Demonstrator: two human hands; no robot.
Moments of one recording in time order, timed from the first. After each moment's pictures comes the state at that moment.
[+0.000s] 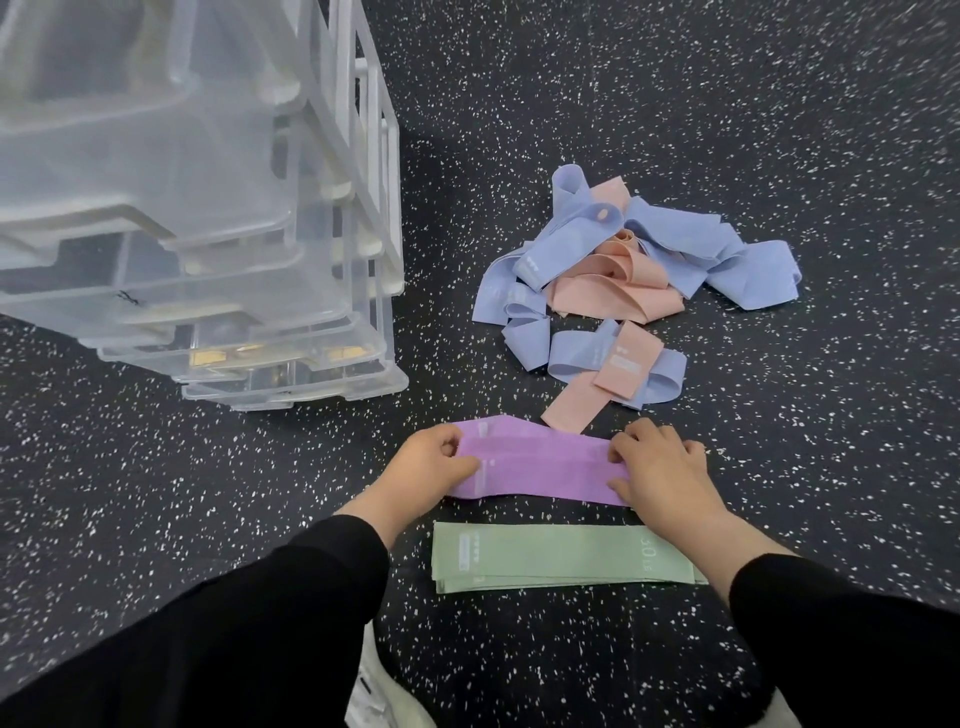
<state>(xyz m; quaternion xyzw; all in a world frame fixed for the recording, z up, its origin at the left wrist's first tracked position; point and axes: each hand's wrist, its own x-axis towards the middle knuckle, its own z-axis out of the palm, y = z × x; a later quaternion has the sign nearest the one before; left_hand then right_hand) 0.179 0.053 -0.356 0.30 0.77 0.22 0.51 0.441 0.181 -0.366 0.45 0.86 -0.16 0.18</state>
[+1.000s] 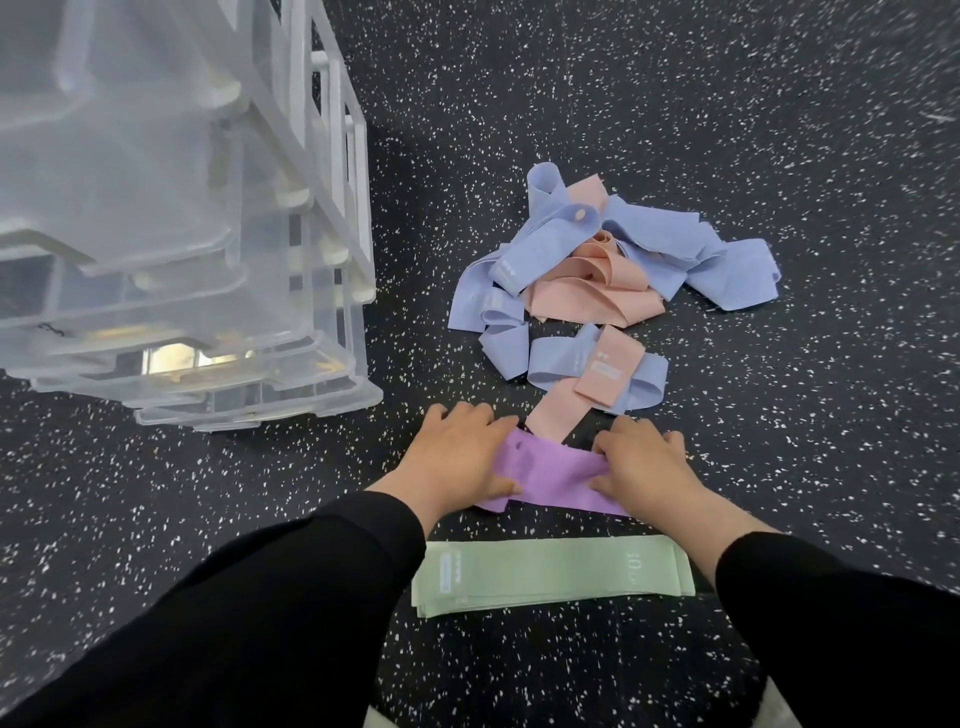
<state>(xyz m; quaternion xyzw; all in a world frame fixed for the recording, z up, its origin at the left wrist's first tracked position) 0.206 0.117 -0.363 0.68 0.68 -0.13 0.26 0.427 0.209 -0.374 0.45 0.84 -0.20 0.25</state>
